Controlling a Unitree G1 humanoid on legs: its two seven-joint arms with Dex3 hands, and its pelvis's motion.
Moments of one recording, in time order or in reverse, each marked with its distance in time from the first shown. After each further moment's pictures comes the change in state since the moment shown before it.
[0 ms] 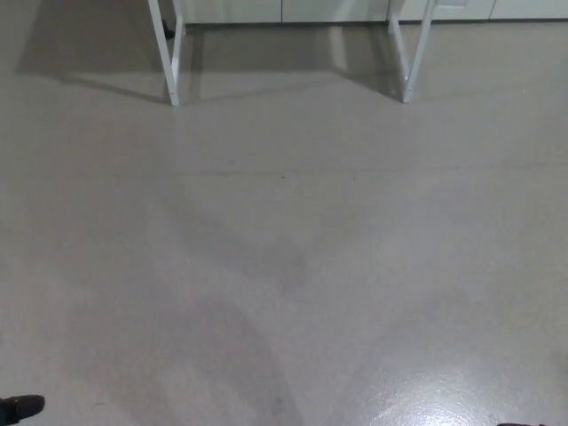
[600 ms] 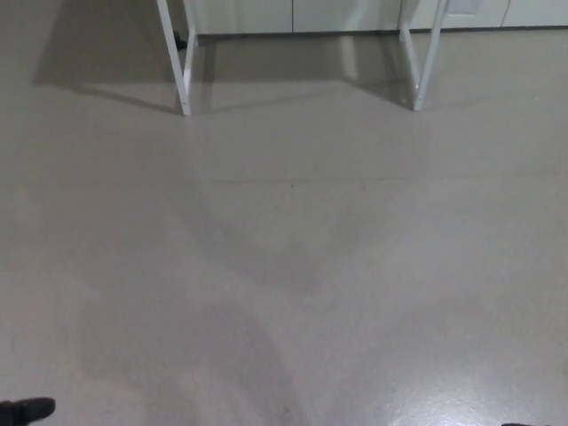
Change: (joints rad) left_arm 0.011 0.004 -0.021 0.034 -0.032 -0.033 -0.049; right_arm 0.010 -0.003 -0.007 0.064 0.021 -0.084 0.004
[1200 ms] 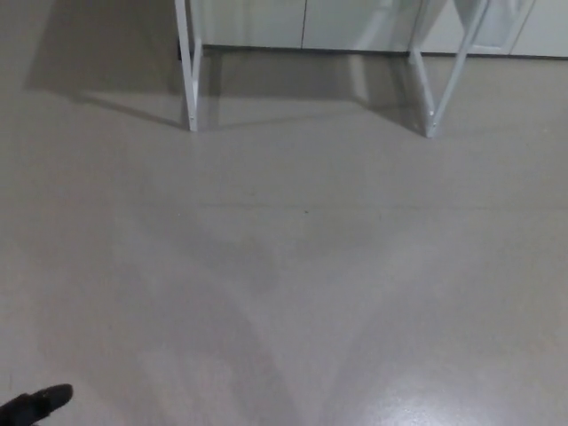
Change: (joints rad) left_arm 0.212 -0.216 0.061 -0.410 -0.034 -0.001 0.181; right_arm 0.024 0.034 0.021 0.082 -0.001 -0.069 -0.009
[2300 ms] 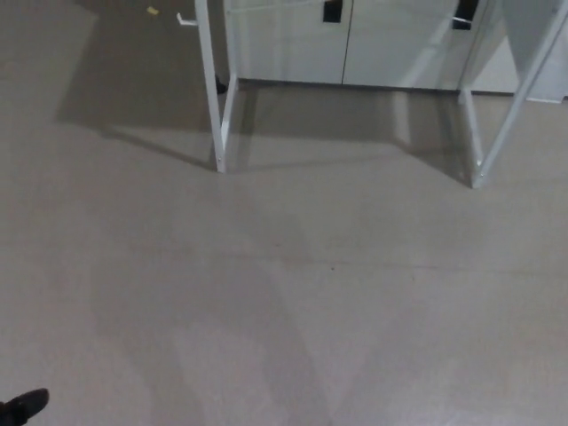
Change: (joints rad) left_arm 0.076 0.019 -0.001 -0.106 -0.020 0.007 0.070; right_arm -0.008 0.012 0.040 0.033 -0.031 -0.086 -0.055
